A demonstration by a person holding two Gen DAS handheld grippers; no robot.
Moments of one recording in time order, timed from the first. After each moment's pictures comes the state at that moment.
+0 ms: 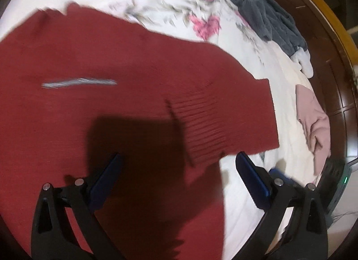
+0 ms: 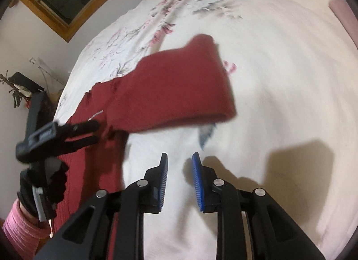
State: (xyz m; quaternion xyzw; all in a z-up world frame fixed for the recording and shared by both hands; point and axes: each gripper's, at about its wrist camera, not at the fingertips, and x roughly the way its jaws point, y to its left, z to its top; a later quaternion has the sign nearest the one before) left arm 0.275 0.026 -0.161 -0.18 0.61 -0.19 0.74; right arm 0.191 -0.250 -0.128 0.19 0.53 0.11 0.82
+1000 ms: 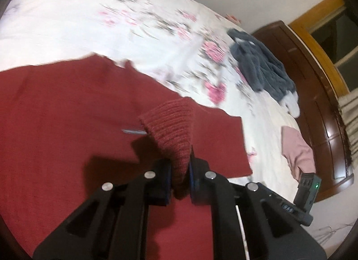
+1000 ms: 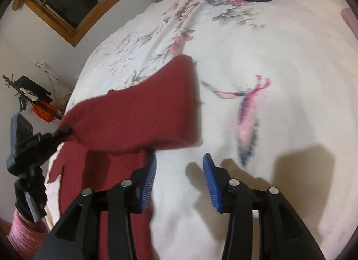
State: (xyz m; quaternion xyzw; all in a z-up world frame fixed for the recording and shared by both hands) left arm 0.251 0.167 -0.082 -0.24 0.50 -0.15 0.82; right arm 0.221 -0.207 -0.113 0.22 0.51 0.13 0.82
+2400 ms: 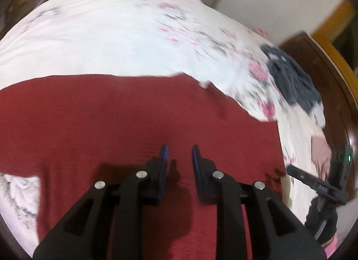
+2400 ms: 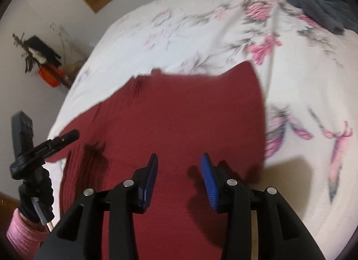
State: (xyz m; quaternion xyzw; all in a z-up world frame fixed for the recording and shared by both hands) left arm 0.233 0.273 -0.102 -0.19 0.51 -0.10 0.84; right arm 0.268 -0.052 -0.100 0.10 0.54 0.19 0.81
